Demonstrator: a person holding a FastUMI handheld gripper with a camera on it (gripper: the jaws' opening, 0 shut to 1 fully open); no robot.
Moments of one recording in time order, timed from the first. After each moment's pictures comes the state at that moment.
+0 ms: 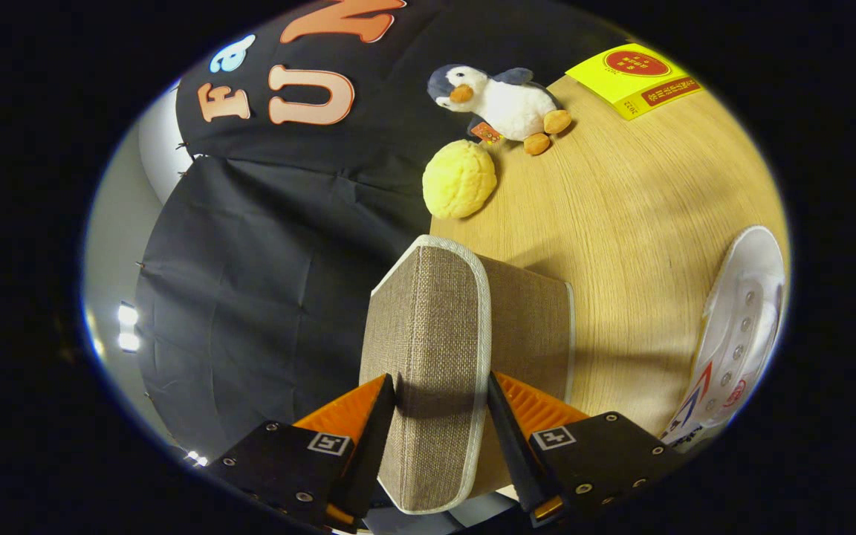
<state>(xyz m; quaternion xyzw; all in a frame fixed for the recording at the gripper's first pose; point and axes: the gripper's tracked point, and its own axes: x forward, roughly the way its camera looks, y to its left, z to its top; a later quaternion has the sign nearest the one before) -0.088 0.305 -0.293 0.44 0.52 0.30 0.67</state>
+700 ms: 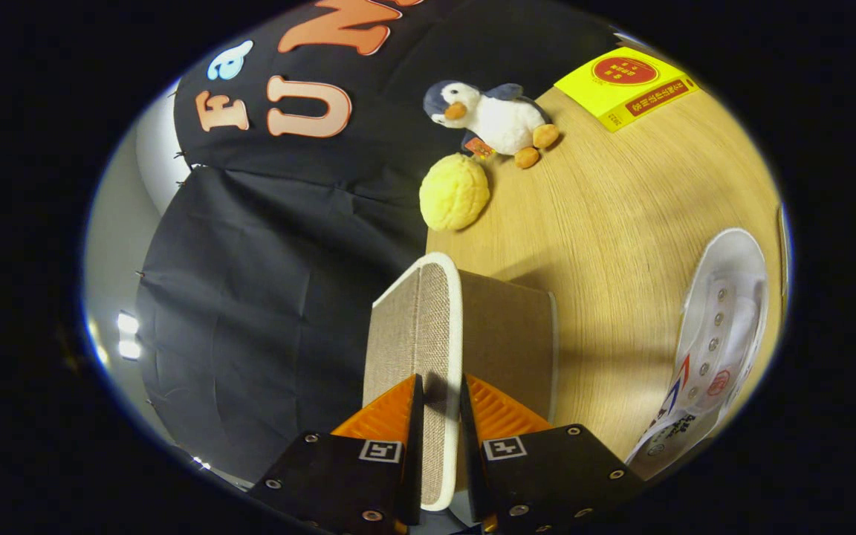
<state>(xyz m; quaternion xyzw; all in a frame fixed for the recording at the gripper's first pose) -0.086 0.300 -0.292 0.44 0.51 0.27 0.68</state>
